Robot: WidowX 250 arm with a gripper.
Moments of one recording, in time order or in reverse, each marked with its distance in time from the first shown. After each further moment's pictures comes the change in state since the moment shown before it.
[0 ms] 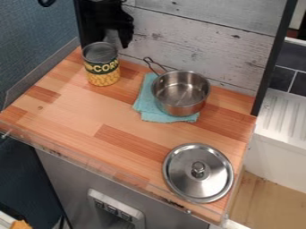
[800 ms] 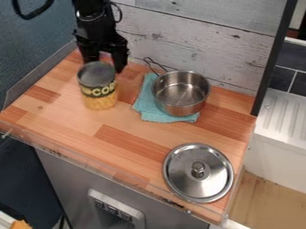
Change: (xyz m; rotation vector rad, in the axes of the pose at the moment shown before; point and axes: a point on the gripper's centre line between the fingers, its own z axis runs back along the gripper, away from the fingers) arm -0.068 -0.023 0.021 -0.073 0.113 -0.007
